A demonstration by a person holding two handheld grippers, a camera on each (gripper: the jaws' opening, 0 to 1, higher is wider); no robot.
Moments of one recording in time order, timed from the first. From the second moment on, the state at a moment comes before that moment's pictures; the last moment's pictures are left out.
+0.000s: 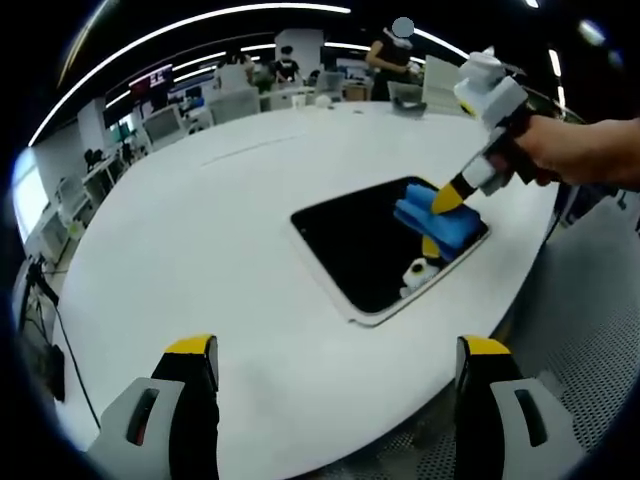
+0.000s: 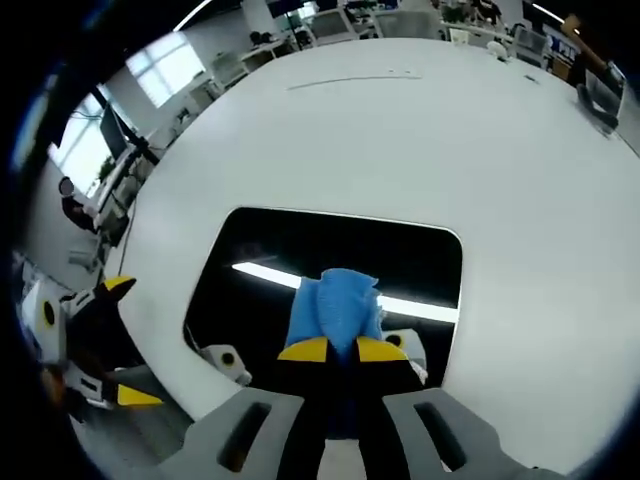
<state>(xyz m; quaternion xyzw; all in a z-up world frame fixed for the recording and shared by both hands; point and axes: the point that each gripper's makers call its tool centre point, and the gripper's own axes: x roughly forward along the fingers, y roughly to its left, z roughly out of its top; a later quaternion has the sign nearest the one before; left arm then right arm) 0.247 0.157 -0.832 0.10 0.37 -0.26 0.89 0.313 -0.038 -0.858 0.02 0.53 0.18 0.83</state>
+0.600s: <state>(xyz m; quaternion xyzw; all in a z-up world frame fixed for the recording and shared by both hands) 0.245 0.158 -0.832 0.10 0.37 -0.26 0.89 0.288 -0.036 -0.856 0.04 0.53 0.18 0.83</state>
